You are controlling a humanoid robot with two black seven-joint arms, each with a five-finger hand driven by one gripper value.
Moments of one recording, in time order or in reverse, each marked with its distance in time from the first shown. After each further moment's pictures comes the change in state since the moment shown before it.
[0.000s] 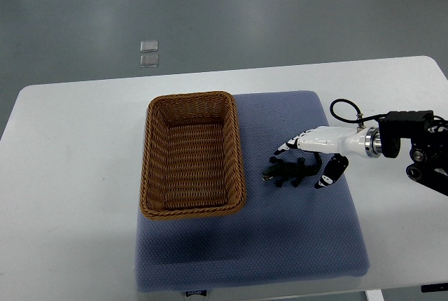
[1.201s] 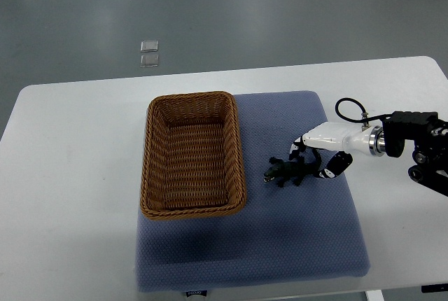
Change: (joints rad) left arm 0.000 0.000 0.001 0.000 0.000 0.000 0.000; right arm -0.002 -0.001 -0.011 -0.034 -0.043 -0.048 0.000
